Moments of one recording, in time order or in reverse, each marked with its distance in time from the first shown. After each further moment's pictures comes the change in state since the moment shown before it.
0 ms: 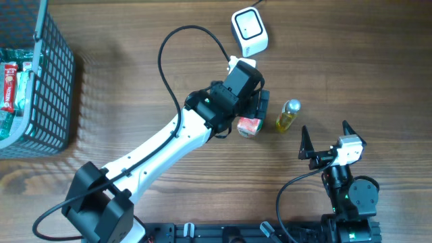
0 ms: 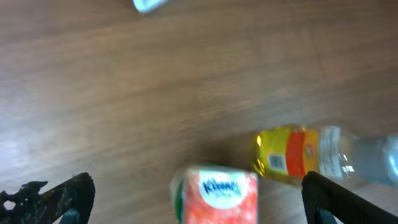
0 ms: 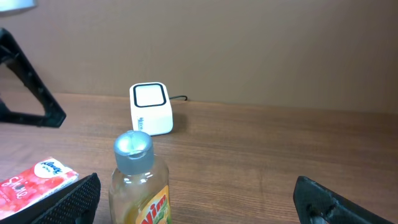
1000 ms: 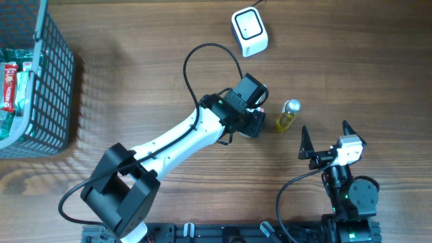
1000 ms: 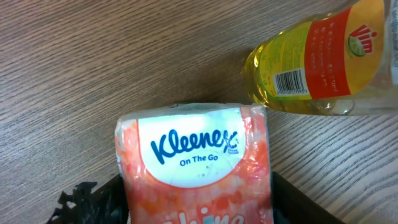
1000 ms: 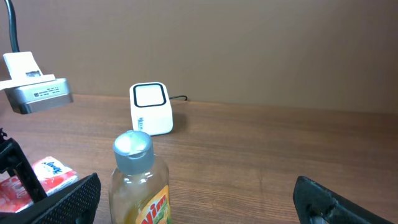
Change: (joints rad) left arm -0.020 0.124 -0.037 -0.037 0.178 0.131; right arm 0.000 0.000 0.000 0.000 0.000 0.000
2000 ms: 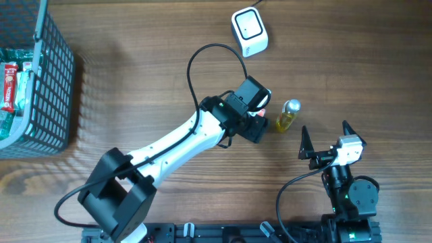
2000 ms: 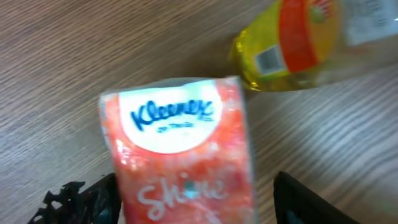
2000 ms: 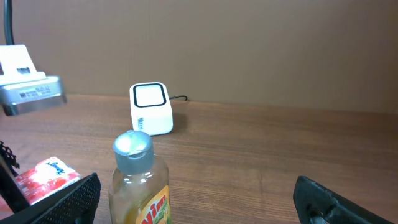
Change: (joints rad) left arm -0.023 -0.024 0.000 -0.035 -0.009 0.084; right arm 0.000 0.000 0.000 0.000 0.000 0.000
